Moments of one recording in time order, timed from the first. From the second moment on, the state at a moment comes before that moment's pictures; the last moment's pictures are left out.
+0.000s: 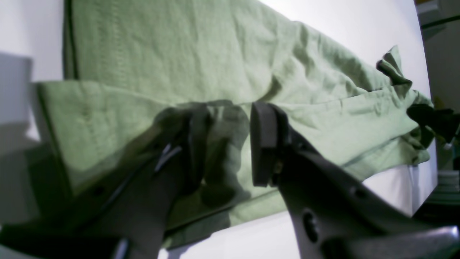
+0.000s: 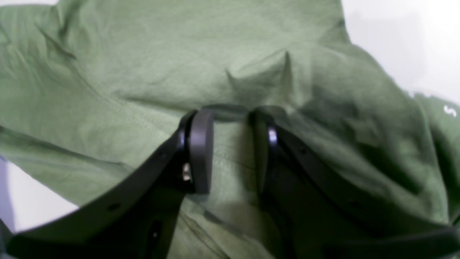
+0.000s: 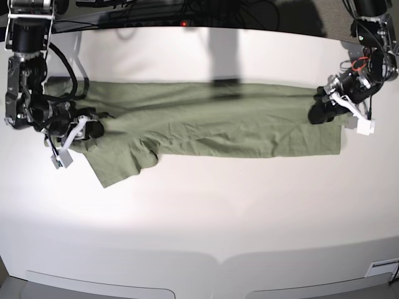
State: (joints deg) left arm 5.3 -13.5 -23.7 64.9 -45.6 -37.1 46.1; right arm 5.0 27.9 9.6 65.8 36.7 35.5 -54.4
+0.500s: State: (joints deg) left arm -0.8 -13.3 -23.7 60.3 -39.7 -36.9 43.9; right arm 12.6 27.6 8.0 61.7 33.3 35.2 -58.0
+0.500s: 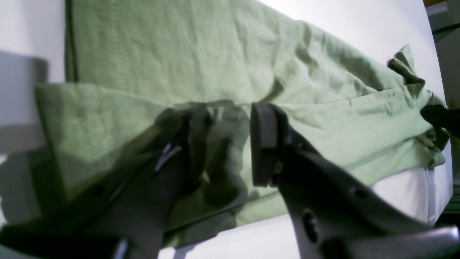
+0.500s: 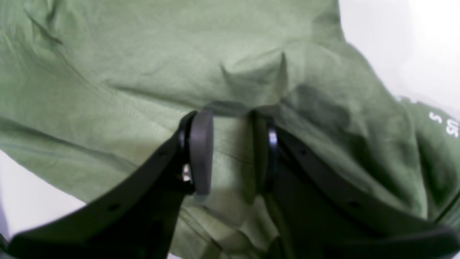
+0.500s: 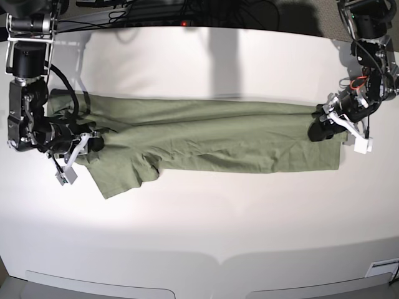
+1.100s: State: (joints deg) left arm -0.3 -13.4 -23.5 65.1 -45.1 -33.2 49.0; right arm 22.7 30.7 8.0 61.6 46.7 34.6 -49.7
